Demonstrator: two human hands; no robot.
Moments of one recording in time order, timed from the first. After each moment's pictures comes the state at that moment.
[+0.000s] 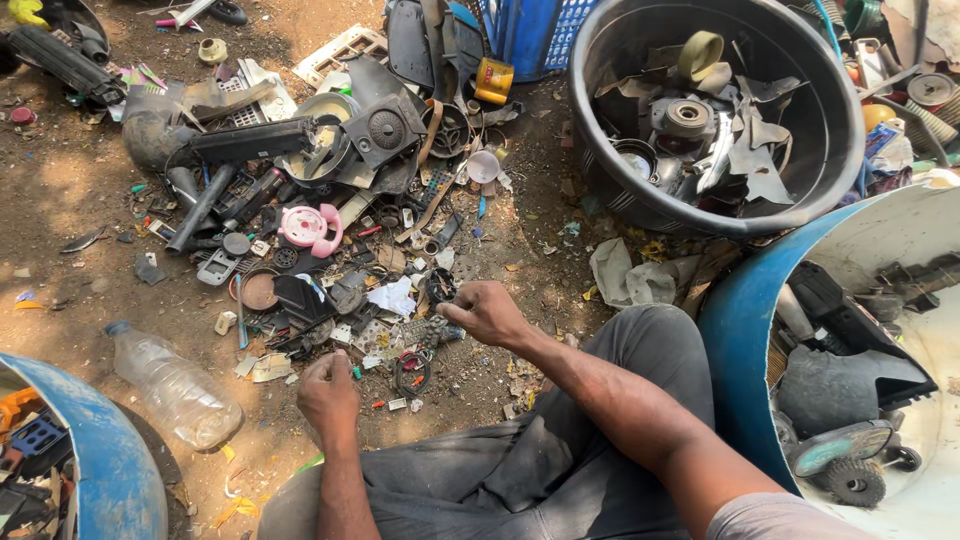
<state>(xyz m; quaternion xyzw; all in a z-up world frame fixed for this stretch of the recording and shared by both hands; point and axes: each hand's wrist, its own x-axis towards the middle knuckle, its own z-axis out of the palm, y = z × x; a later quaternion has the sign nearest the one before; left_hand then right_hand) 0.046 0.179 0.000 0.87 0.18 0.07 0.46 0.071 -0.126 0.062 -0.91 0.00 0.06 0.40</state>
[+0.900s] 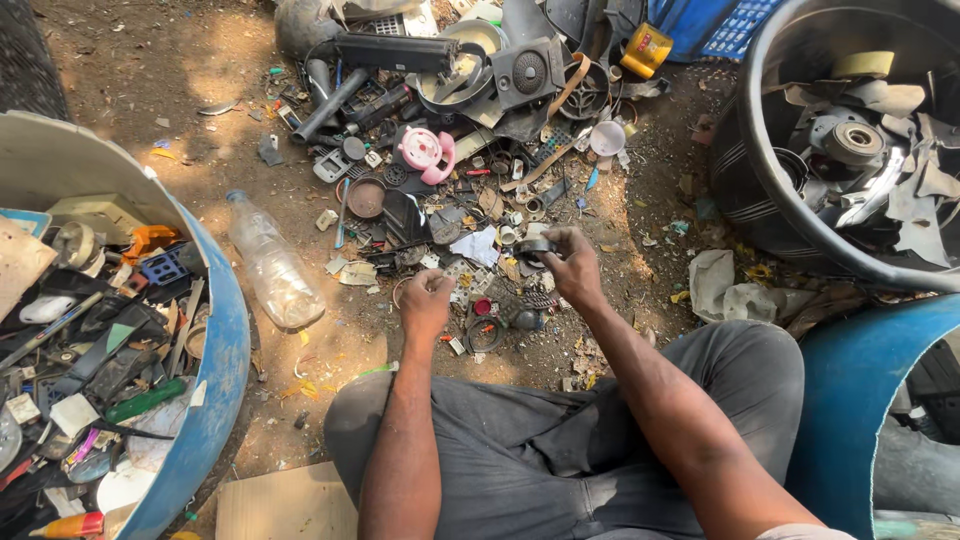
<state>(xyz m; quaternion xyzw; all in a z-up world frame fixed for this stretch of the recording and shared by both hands) 0.069 0.170 -0.035 0.84 0.15 0.02 0.51 0.104 -0.105 0.014 -0.82 0.09 0.06 0.57</state>
